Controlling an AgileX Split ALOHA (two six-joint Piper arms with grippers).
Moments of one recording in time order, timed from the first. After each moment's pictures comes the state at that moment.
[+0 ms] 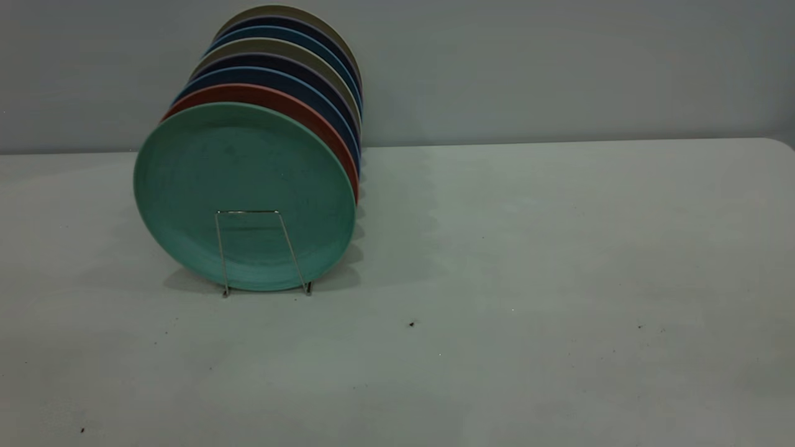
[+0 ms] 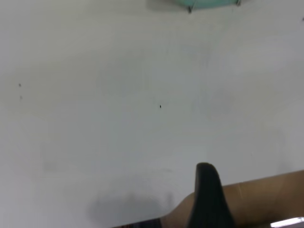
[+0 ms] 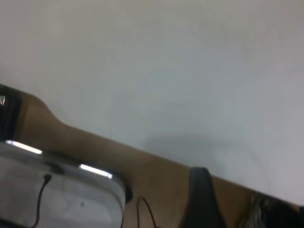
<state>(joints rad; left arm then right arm) -0.05 0.45 -0.60 -0.11 0.99 0.09 0.36 0.58 -0.69 -0.04 1.21 -0.01</state>
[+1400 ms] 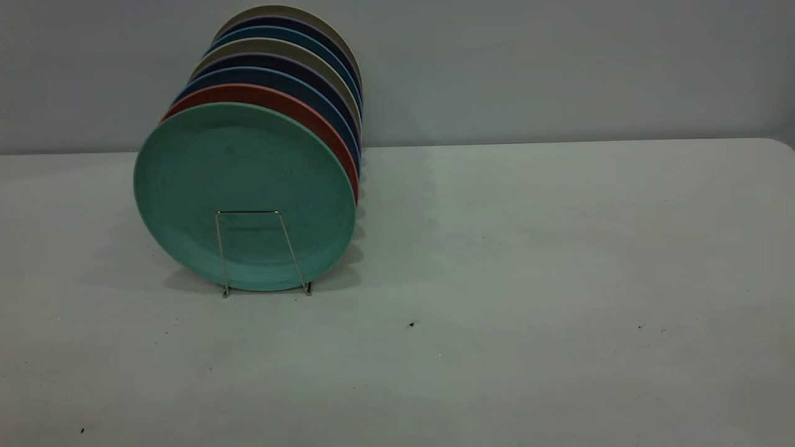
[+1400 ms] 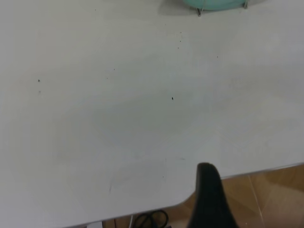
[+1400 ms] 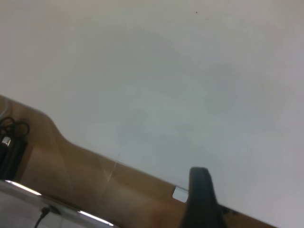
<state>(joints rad) -0.05 0.08 -0.49 -0.07 1.14 0.09 0.36 0.28 -0.47 -0.01 1.12 -0.05</state>
